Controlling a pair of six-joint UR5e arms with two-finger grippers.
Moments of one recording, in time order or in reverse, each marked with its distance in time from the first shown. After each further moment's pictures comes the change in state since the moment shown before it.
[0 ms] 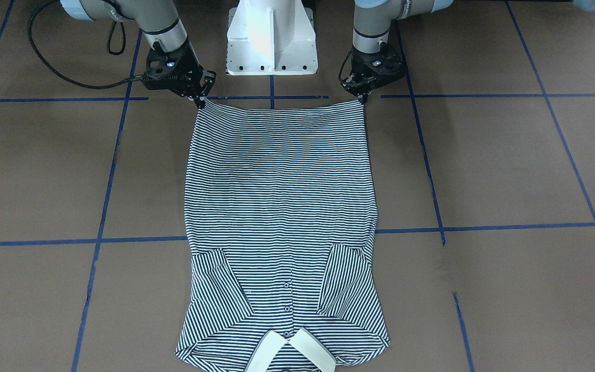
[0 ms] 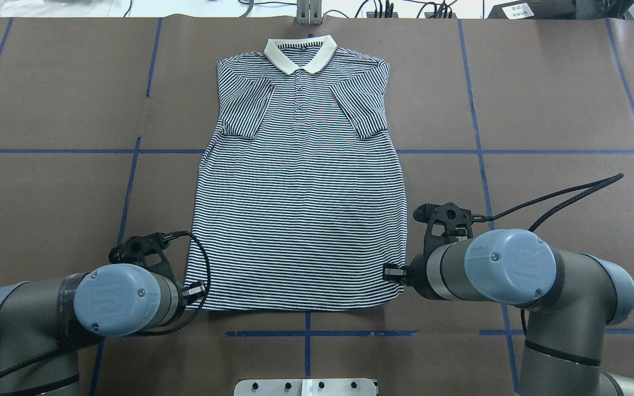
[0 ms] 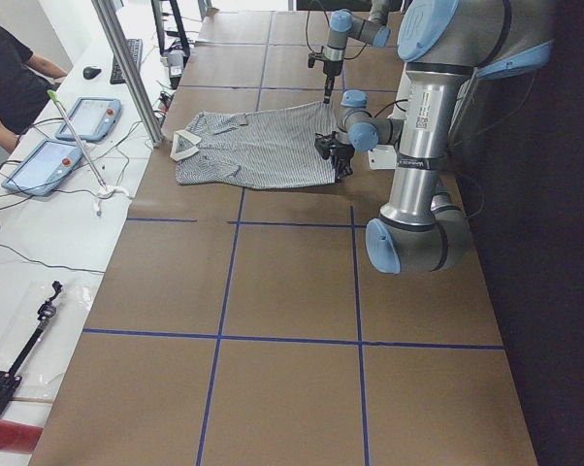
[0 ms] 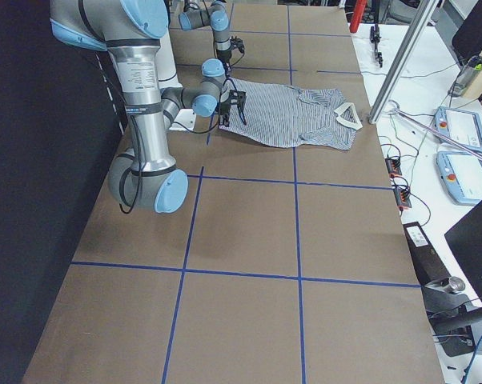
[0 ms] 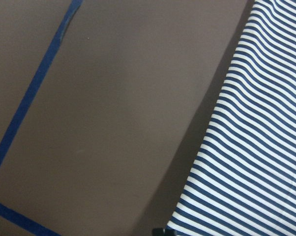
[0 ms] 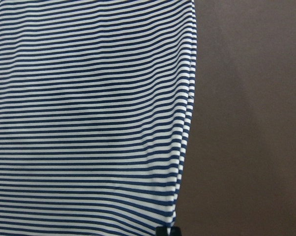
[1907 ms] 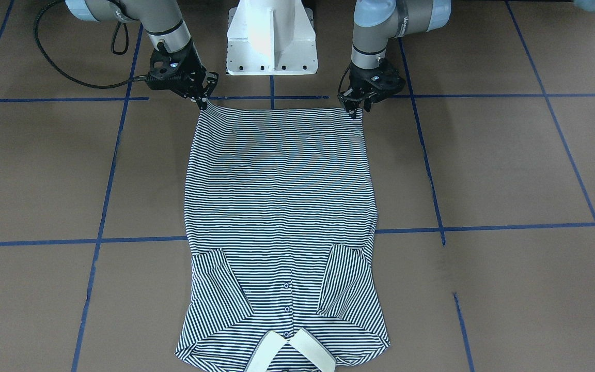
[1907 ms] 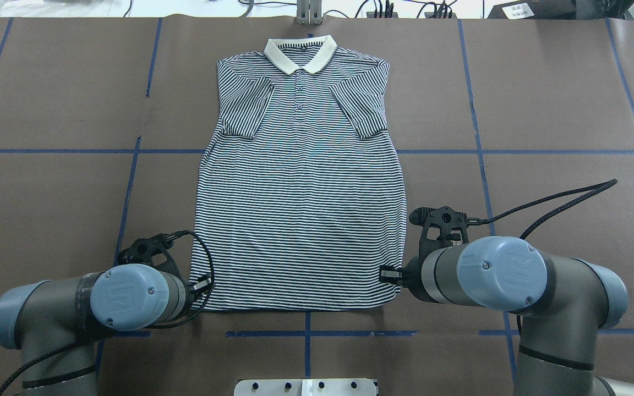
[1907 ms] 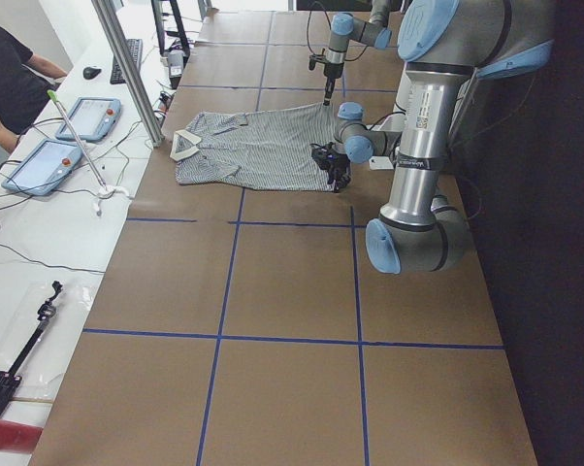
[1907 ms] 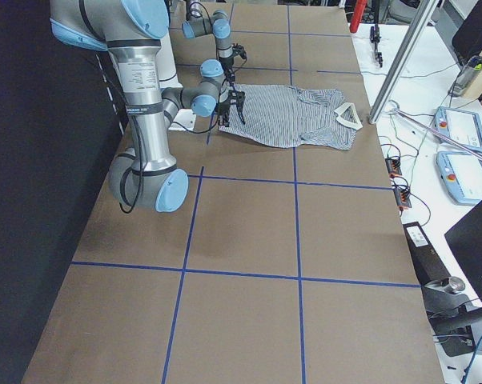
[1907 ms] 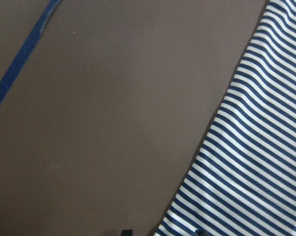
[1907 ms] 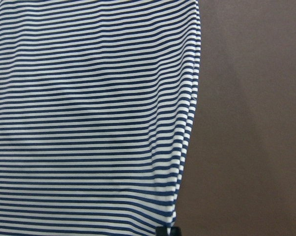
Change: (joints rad) left arm -0.003 0.003 0.112 -0.137 0.008 -0.089; right arm -0.020 0.012 -0.019 0.000 -0.051 0.008
